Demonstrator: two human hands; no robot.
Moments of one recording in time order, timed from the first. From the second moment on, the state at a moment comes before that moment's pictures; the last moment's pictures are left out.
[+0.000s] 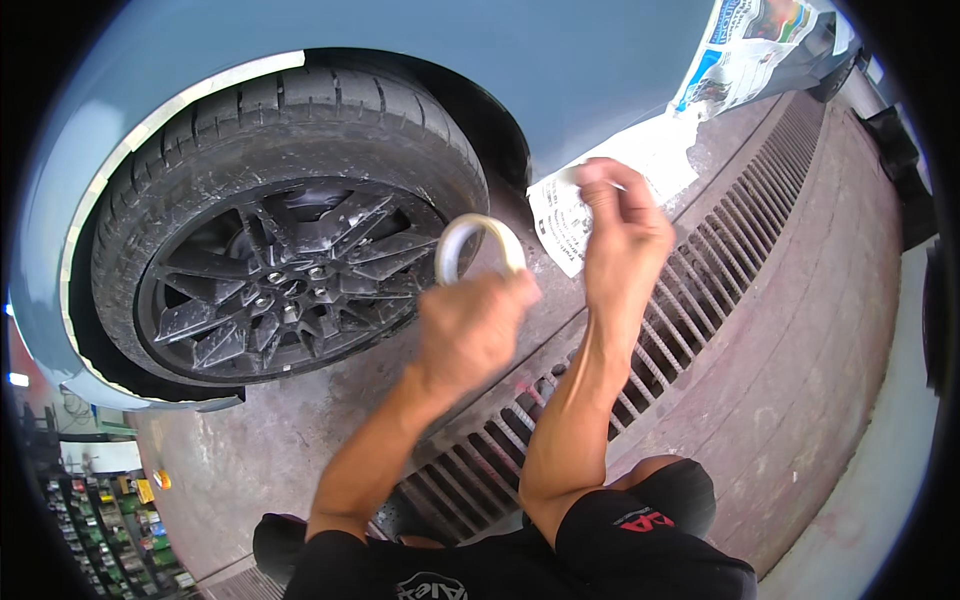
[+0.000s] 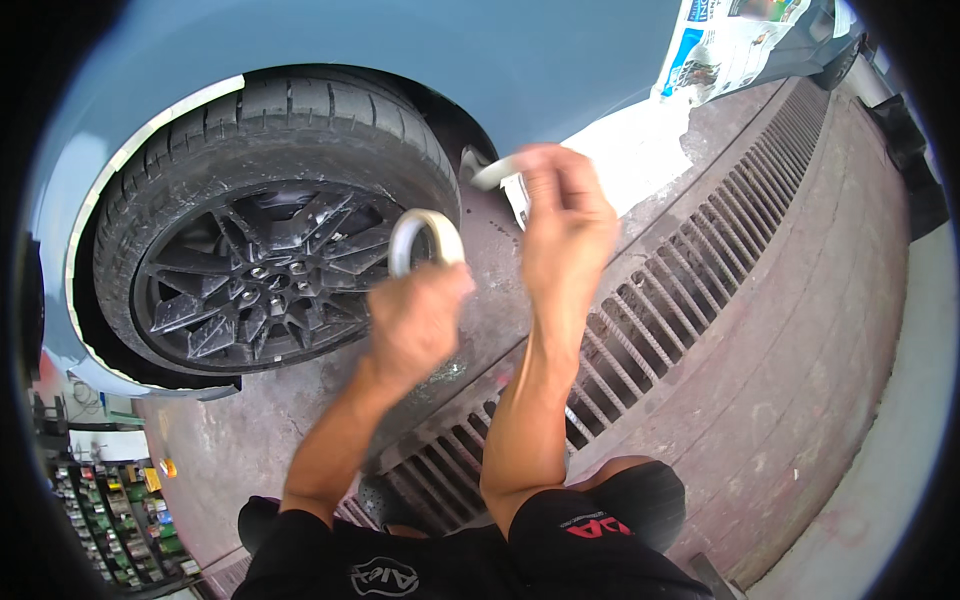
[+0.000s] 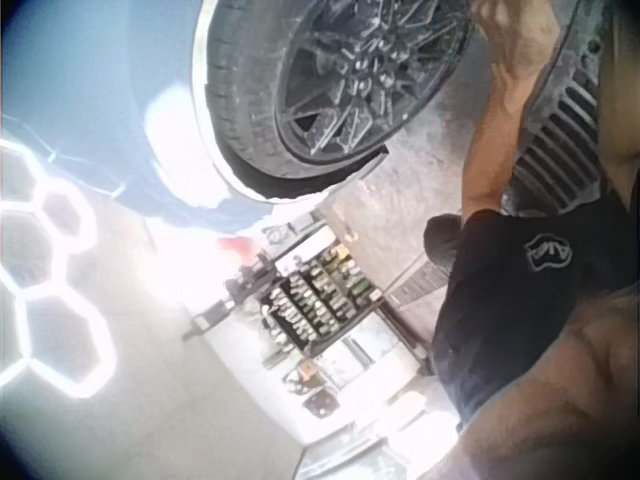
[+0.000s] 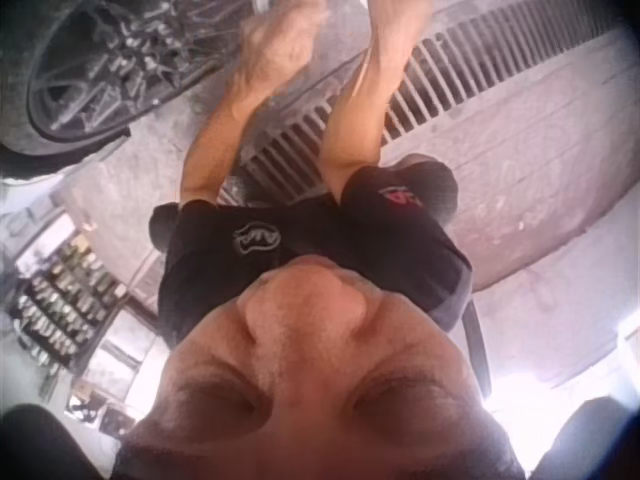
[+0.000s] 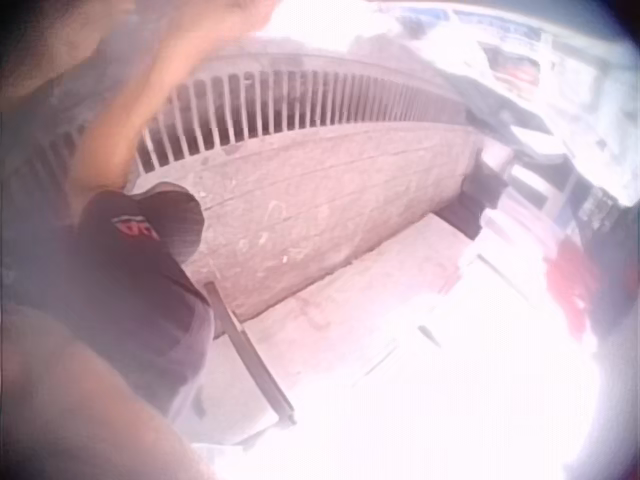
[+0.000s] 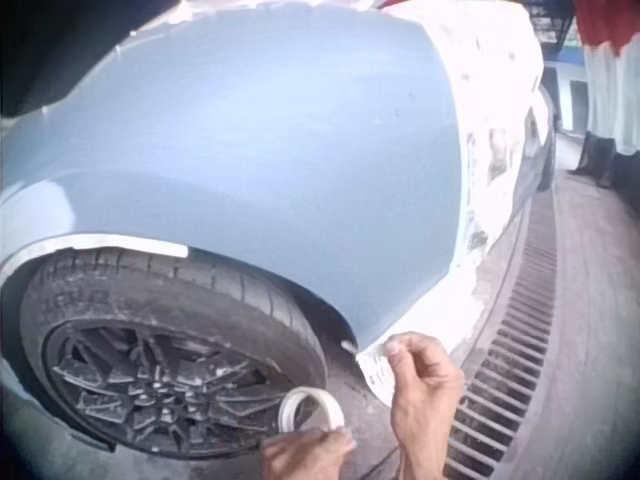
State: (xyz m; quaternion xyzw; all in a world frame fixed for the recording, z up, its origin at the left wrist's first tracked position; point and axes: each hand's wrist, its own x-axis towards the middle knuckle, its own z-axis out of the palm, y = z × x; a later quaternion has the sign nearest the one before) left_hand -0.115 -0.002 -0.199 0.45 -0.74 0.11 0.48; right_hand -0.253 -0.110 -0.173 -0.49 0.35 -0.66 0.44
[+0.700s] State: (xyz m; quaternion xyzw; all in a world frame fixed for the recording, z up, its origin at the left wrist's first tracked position) left_hand -0.083 0.016 -0.112 0.60 -0.67 0.03 0.44; right_hand -0.210 -0.088 -0.130 -0.31 0.19 -0.52 0.78
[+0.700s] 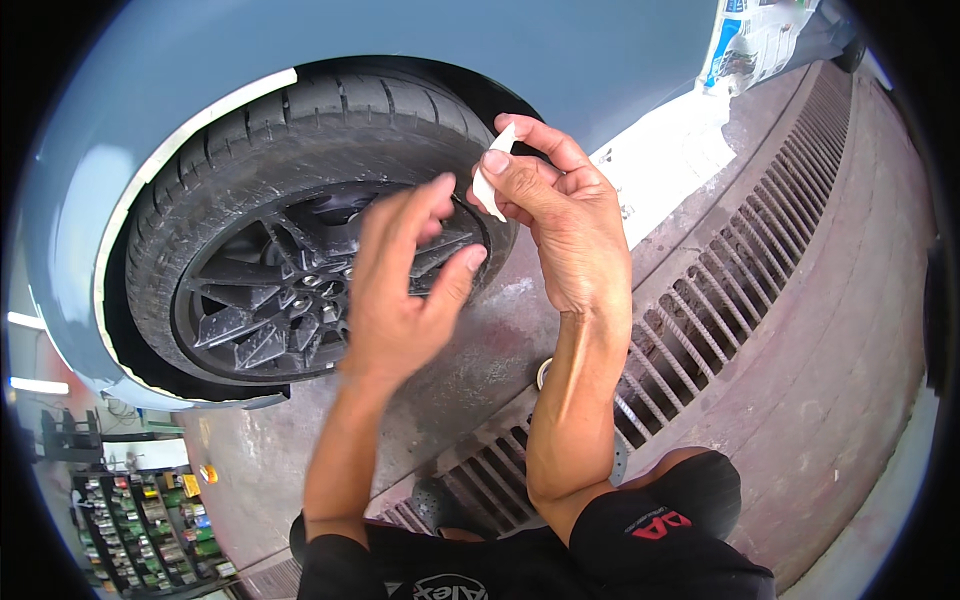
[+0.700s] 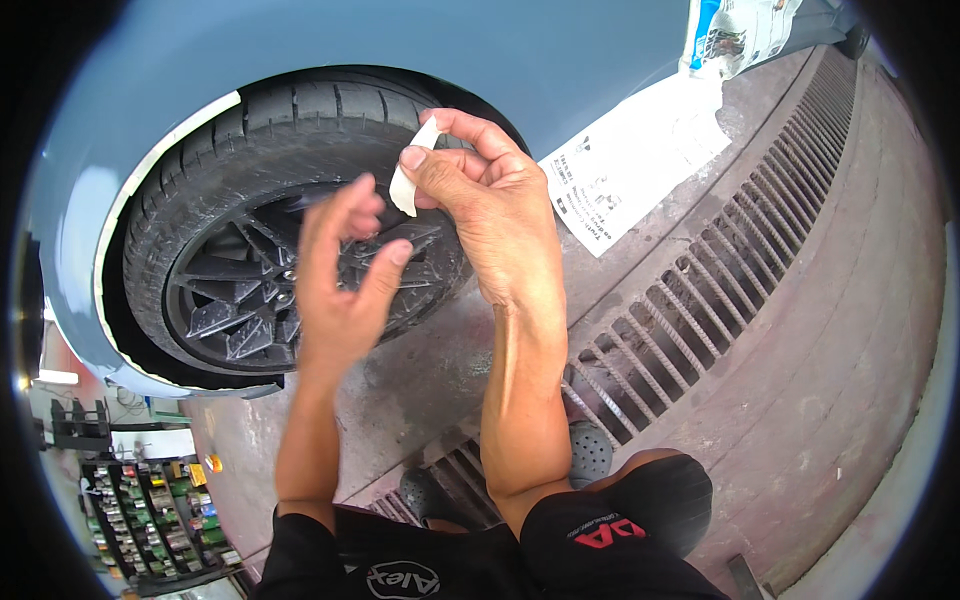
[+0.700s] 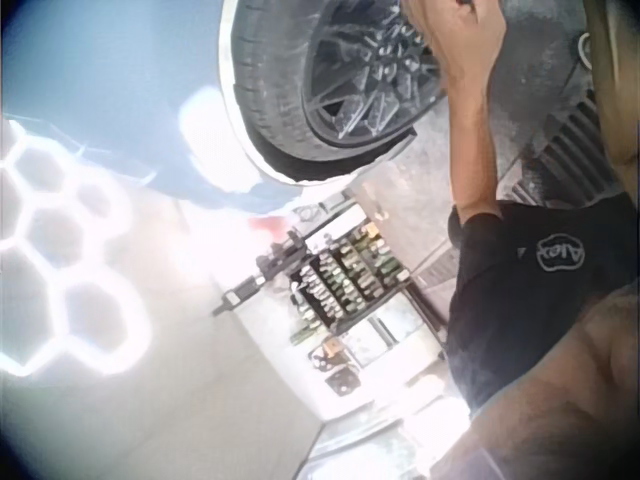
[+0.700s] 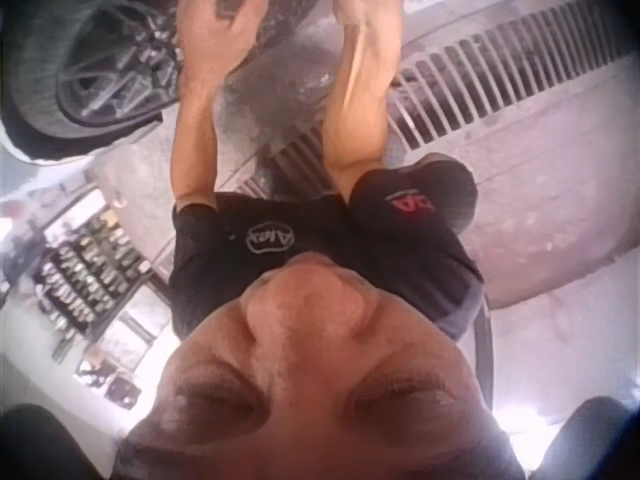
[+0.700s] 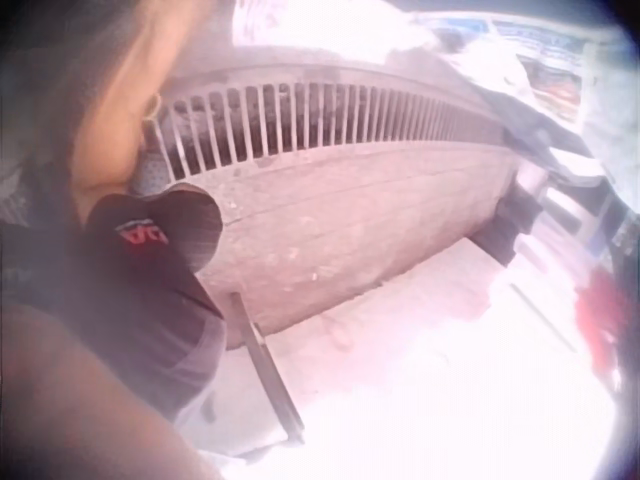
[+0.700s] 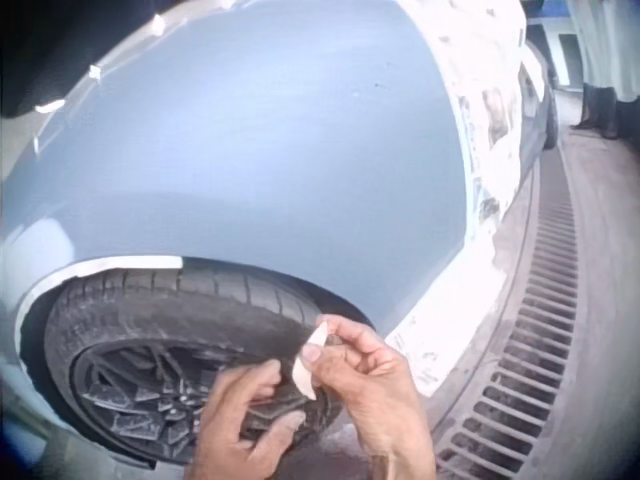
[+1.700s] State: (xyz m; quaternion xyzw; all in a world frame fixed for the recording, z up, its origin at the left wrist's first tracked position) left_hand -0.049 -0.001 -0.030 0.41 -0.33 -0.43 0.73; right_hand -0.102 -0.053 -0.100 0.00 -0.18 -0.41 0.89
